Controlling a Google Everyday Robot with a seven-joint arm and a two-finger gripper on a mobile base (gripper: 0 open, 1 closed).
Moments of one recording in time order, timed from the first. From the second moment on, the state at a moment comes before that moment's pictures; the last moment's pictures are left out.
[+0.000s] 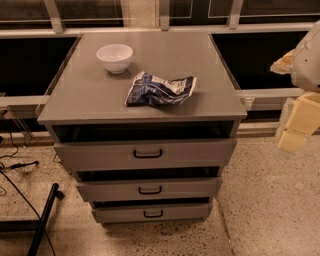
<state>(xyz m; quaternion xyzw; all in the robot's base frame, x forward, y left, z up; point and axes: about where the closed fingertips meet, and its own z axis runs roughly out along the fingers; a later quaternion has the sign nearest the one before) 0.438 -0.217 0.976 -0.60 0.78 -0.03 0.16</state>
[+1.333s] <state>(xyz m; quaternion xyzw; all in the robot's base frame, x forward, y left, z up) 0.437 -0.167 0.861 -0.52 0.82 0.10 0.20</state>
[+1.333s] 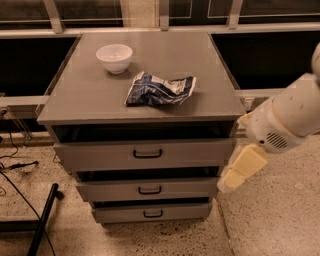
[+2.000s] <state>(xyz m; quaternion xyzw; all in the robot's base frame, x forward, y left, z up) 0.414 -0.131 0.726 -0.46 0.83 0.20 0.22</state>
